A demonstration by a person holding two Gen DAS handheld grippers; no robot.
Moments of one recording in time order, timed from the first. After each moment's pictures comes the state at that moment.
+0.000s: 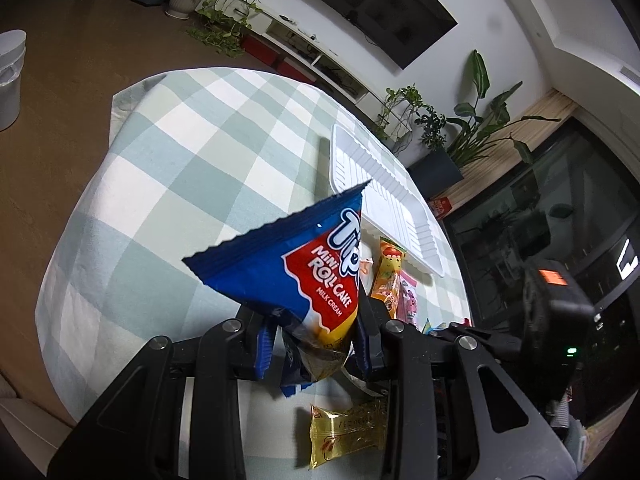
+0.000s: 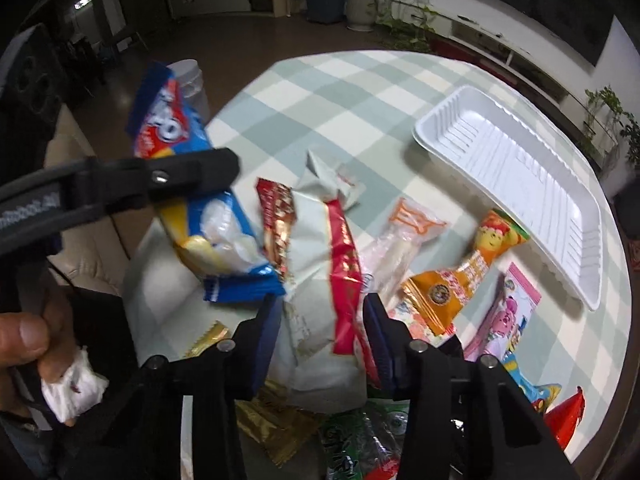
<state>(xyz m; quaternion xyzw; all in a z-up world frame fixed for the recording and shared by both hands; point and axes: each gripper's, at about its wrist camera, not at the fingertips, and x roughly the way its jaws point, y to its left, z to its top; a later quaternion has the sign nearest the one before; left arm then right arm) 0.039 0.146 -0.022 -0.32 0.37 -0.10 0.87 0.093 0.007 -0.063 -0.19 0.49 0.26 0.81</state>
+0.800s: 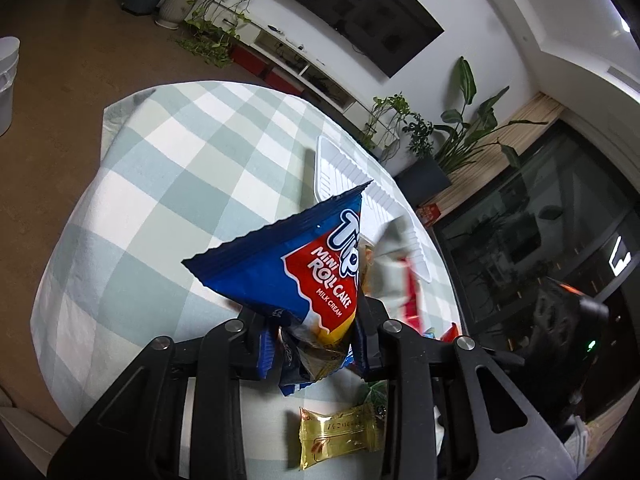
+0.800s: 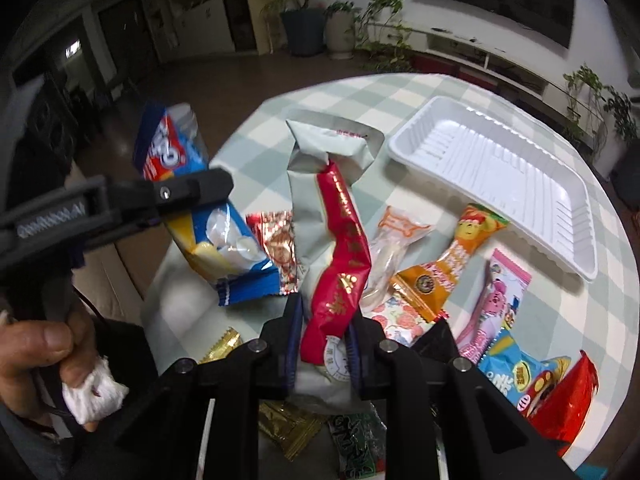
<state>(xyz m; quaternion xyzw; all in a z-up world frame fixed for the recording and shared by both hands) 0.036 0.148 -0.015 -0.33 0.34 -0.12 0.87 0.069 -0.028 -0.037 -0.10 0.44 0.27 0.85</state>
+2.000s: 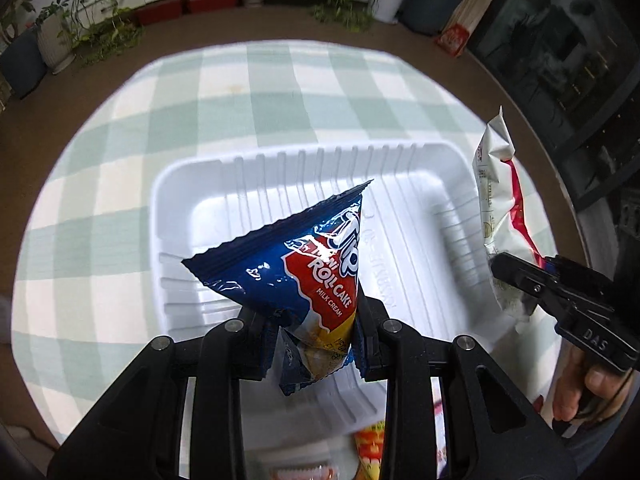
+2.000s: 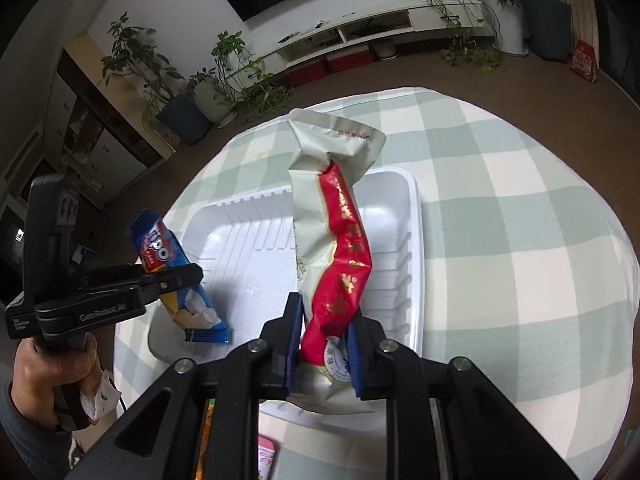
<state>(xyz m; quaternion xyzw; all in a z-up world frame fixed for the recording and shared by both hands) 0.354 -0.041 -0.011 0.00 0.56 -0.15 0.81 0.271 -0.242 -0.036 0.15 0.46 0.14 0.86</state>
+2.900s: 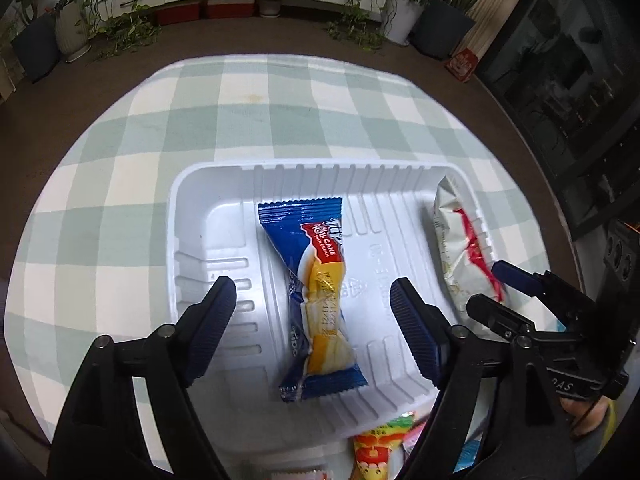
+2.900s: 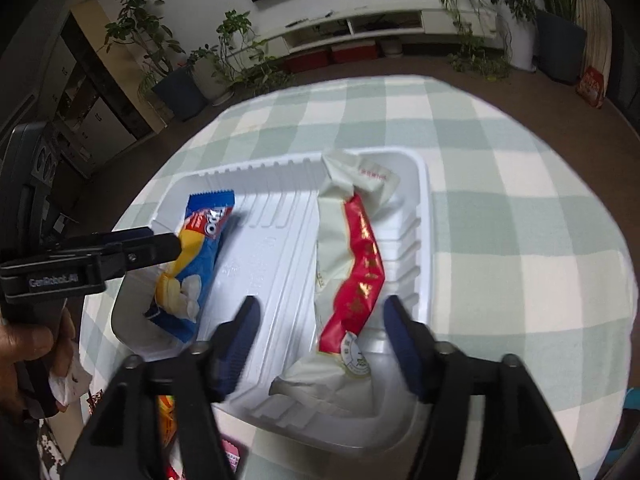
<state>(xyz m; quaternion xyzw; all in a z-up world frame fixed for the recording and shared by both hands) 0.344 -0.021 0.003 -0.04 0.53 -0.14 0.84 0.274 -0.231 -0.052 0.09 0.46 0.13 0.87</state>
